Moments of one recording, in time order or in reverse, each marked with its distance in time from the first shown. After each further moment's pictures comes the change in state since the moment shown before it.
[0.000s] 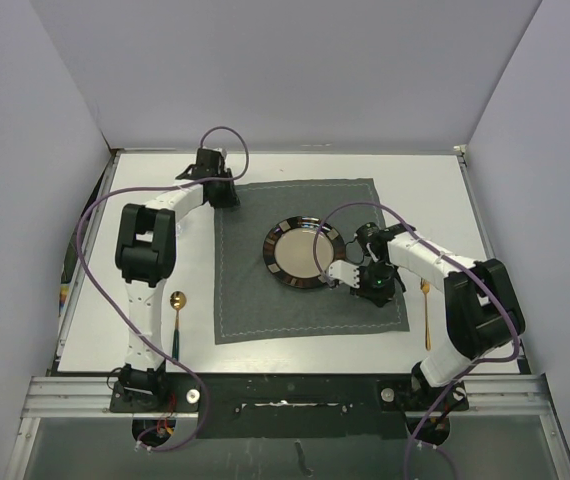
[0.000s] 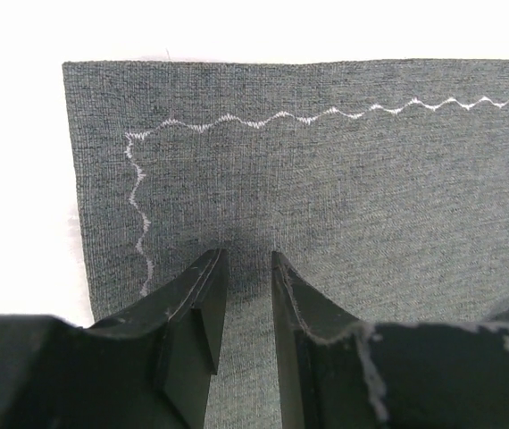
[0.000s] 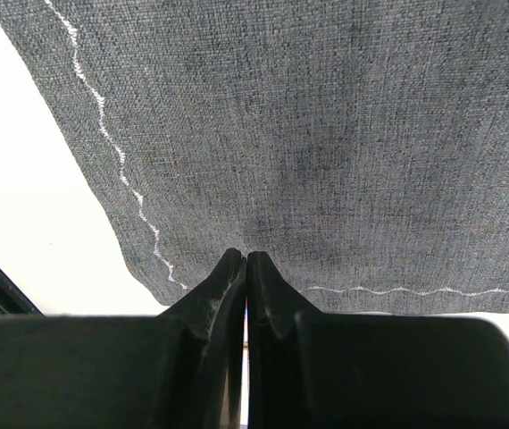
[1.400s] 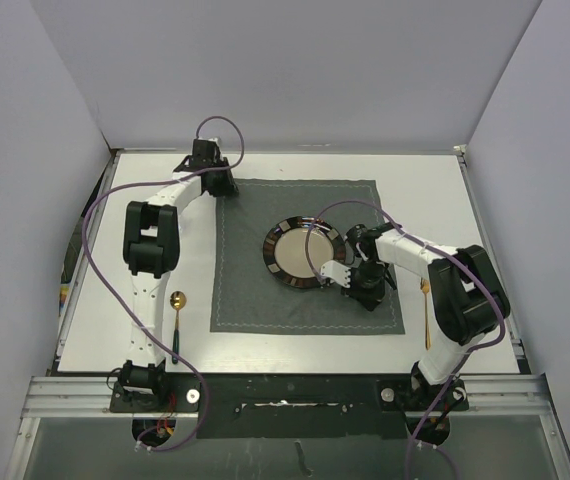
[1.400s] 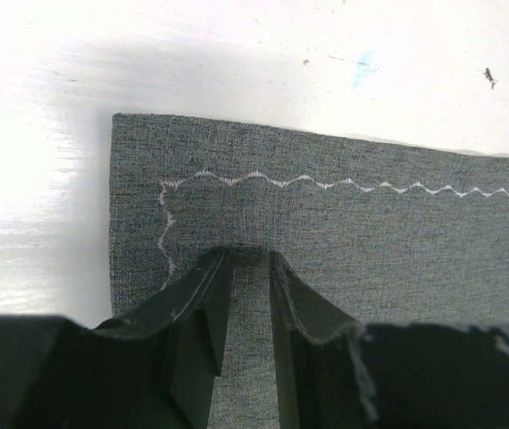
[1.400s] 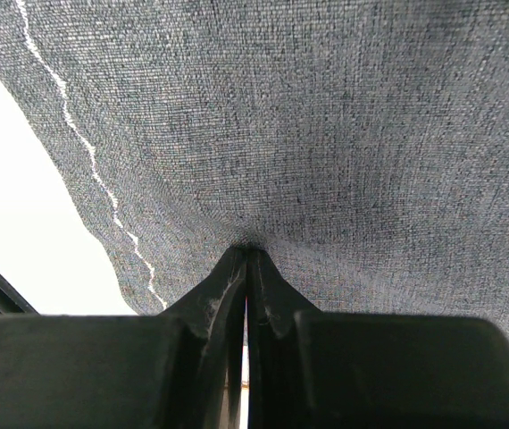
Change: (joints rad) left arm 0.042 0.176 0.253 -0.037 0.040 -0.008; right arm 0.038 0.109 0.034 0.029 -0.063 0.088
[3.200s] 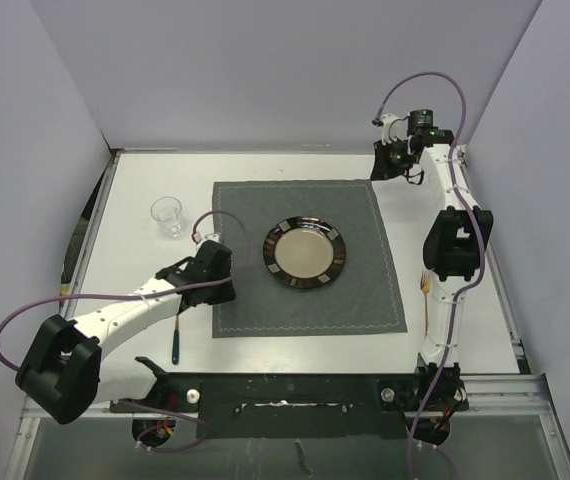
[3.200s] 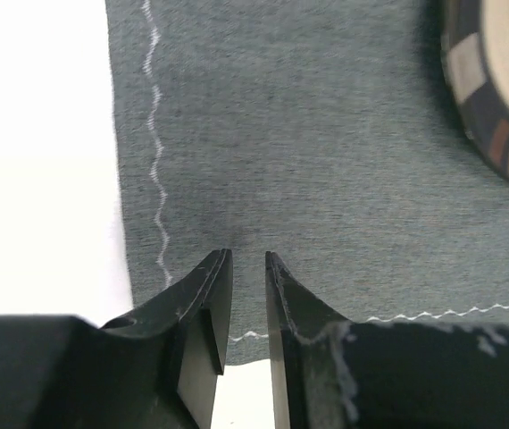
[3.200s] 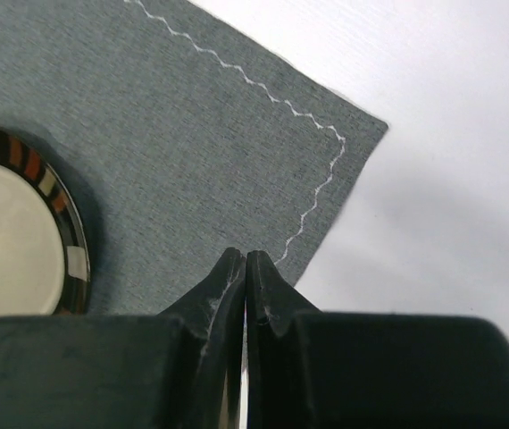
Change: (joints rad) left arm -0.415 -1.182 -1.302 -0.076 -0.280 -0.303; right arm -0.426 0.584 1.214 0.056 -0.291 0.622
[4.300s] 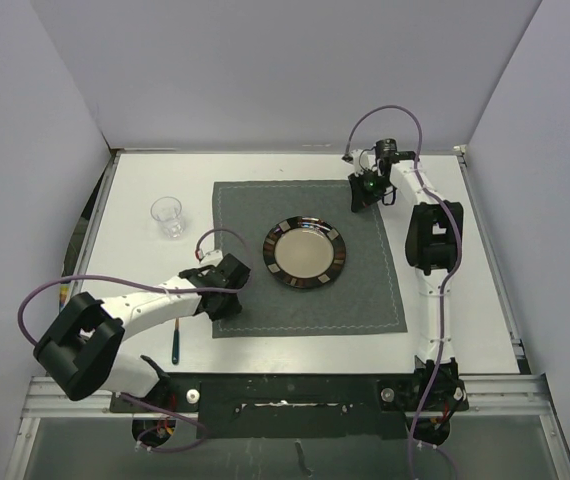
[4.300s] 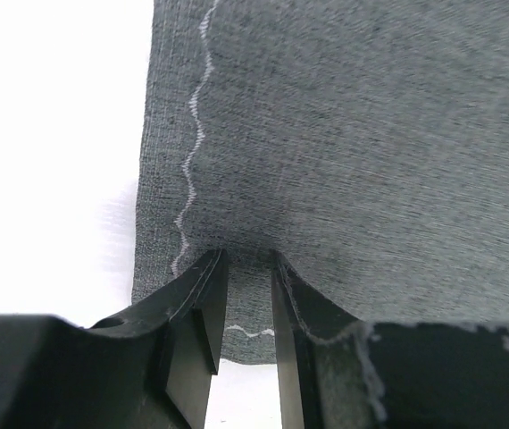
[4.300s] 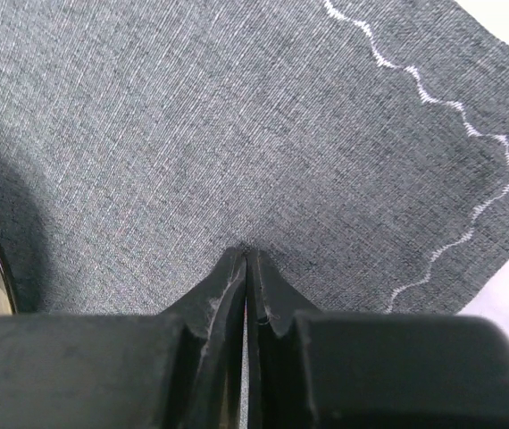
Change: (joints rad) left arm -0.136 0.109 0.005 -0.095 -0.153 -0.248; right arm 0.101 0.191 -0.032 0.015 0.038 -0.058
